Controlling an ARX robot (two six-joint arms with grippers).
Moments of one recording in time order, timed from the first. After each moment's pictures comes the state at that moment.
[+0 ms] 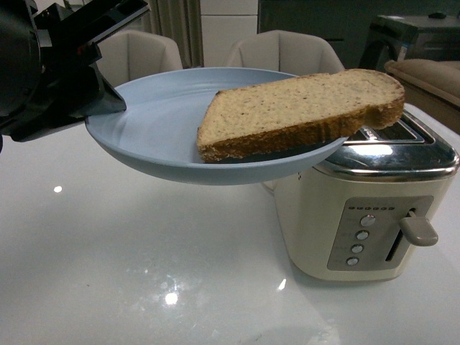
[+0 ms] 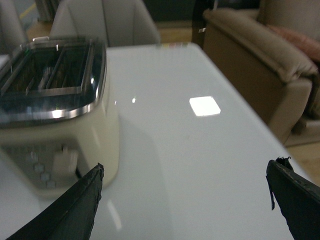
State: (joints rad) left arm -0.35 1.41 0.85 0.03 -0.03 -0.54; right arm 0.08 0.27 0.16 -0.11 0.23 0.02
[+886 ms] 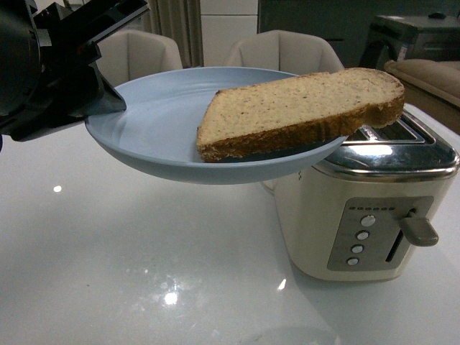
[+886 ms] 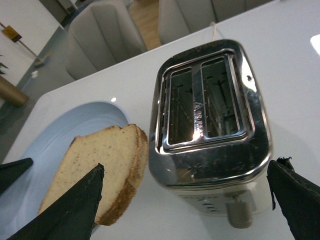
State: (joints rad) left arm -0.35 1.41 0.85 0.03 -0.03 -0.54; right arm 0.25 0.97 0.65 0.00 -0.01 0.44
